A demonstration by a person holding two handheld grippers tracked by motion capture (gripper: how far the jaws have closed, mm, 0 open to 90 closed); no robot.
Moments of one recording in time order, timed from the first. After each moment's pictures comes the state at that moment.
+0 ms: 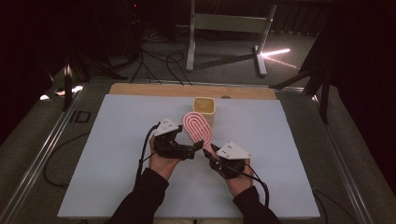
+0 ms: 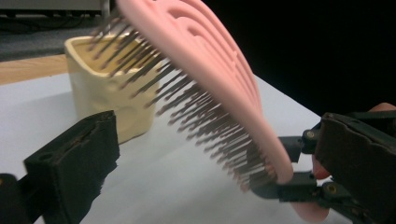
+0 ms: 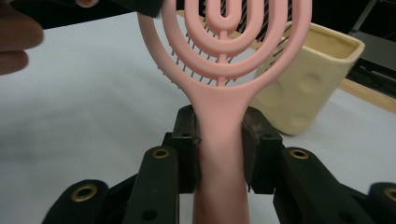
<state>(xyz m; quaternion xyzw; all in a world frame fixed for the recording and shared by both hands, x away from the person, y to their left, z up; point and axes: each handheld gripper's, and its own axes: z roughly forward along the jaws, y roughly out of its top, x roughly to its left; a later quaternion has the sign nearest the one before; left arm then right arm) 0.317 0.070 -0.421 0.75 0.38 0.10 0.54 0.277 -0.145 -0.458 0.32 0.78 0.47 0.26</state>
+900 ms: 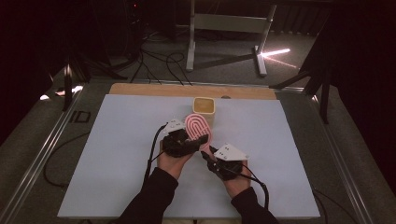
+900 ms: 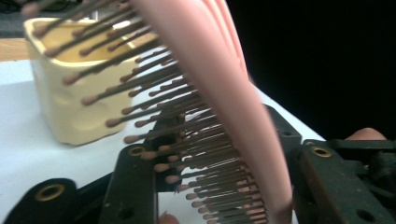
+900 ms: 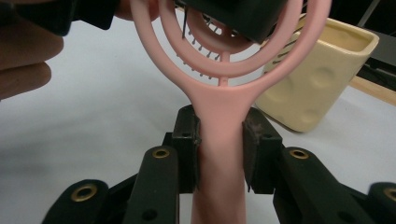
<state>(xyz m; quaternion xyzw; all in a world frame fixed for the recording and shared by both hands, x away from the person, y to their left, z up) 0.320 0.052 -0.426 0.73 0.39 0.06 0.56 0.276 -0.140 -0.465 0.32 0.78 0.47 0.25</state>
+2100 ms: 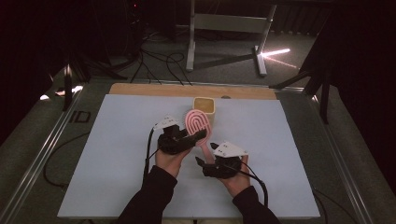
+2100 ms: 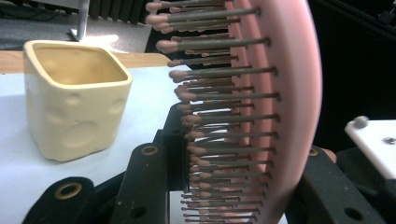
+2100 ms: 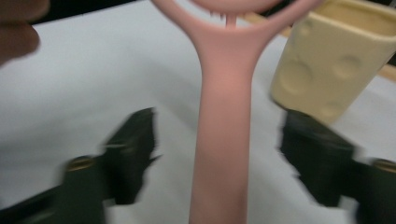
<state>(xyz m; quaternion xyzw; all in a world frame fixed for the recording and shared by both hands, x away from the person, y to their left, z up) 0.320 0.065 -0.414 0.70 0.40 0.04 0.59 0.284 -0.138 -0.466 0.32 0.80 0.46 0.21</state>
